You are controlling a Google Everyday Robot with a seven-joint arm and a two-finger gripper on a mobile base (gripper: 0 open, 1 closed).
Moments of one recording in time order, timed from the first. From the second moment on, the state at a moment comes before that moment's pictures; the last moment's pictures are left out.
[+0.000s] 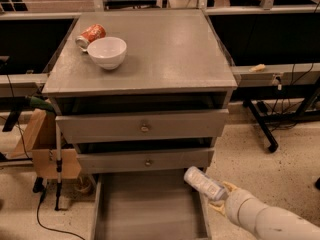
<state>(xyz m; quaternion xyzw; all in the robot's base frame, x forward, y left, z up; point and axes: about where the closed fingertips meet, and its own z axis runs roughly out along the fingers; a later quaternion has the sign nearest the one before) 0.444 -0.202 0.537 -0.44 0.81 -0.05 0.39</state>
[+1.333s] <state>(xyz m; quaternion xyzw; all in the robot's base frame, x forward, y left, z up) 0.436 -0.263 0.664 -0.39 0.80 -0.18 0.42</state>
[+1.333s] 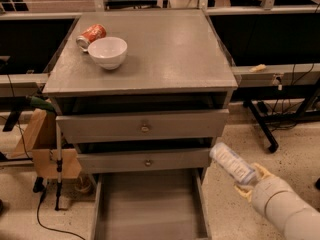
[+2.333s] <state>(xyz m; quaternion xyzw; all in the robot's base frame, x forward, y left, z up) 0.503 -0.237 0.949 -0.37 0.69 -0.34 0.52</state>
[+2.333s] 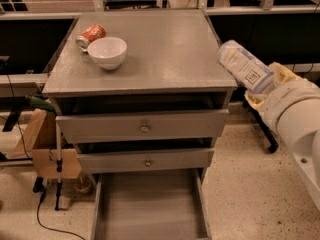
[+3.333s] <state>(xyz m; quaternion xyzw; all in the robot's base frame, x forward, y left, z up) 0.557 -0.195 0.979 -0.40 0.65 -0.32 0.56</state>
